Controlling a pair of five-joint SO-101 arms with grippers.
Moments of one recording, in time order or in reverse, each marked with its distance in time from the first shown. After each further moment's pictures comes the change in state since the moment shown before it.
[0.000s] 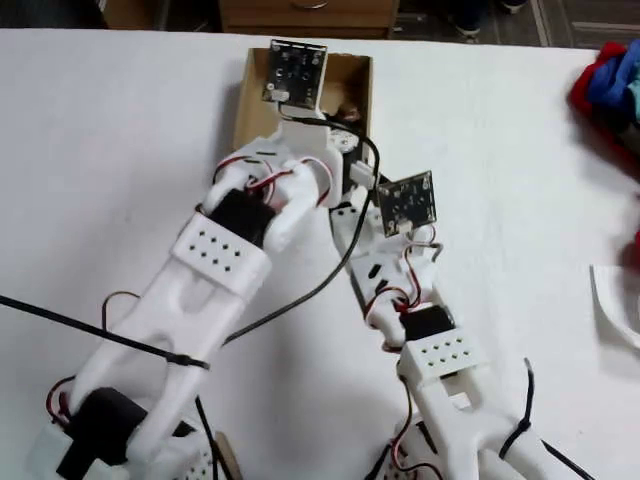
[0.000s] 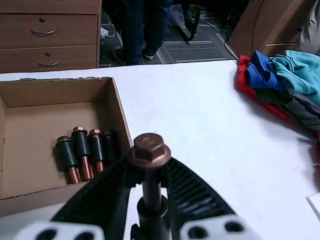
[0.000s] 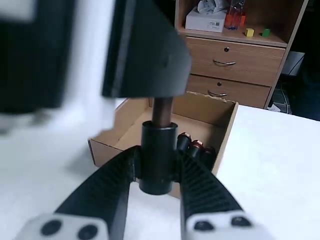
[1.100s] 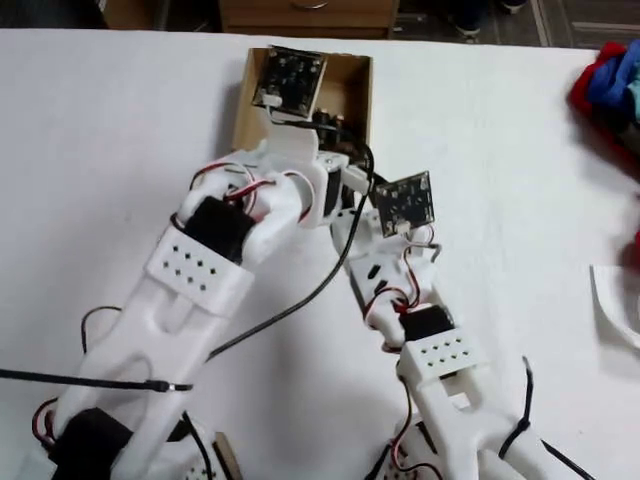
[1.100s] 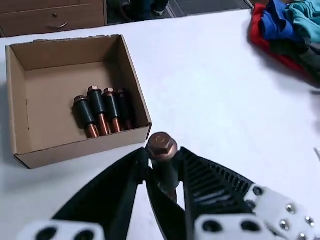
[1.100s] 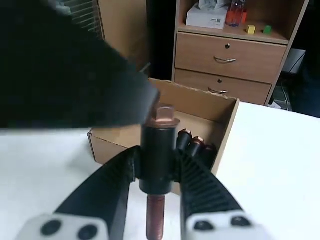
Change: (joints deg) left arm -1.2 -6.9 -2.6 16.5 -3.0; right arm 0.0 -0.1 0.1 0.4 0.2
